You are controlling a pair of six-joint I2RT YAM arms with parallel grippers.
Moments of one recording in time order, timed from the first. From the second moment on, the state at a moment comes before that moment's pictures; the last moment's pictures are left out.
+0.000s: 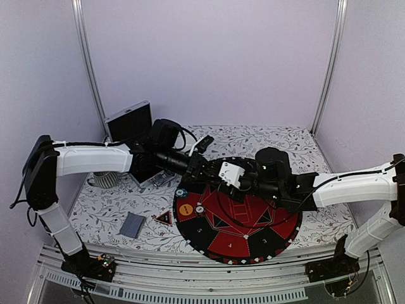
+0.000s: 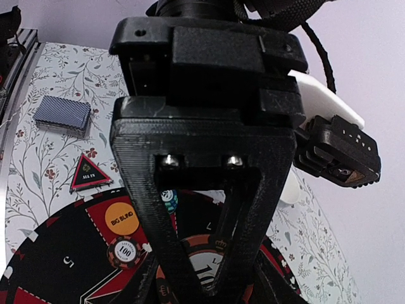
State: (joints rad) left arm -0.79 1.72 1.20 -0.01 0.83 -0.70; right arm 1.03 1.45 0.85 0.30 0.07 -0.53
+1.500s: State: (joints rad) left arm -1.03 2.25 1.45 -0.11 0.86 -0.63; right arm 0.87 1.10 0.93 -0.43 0.10 0.14
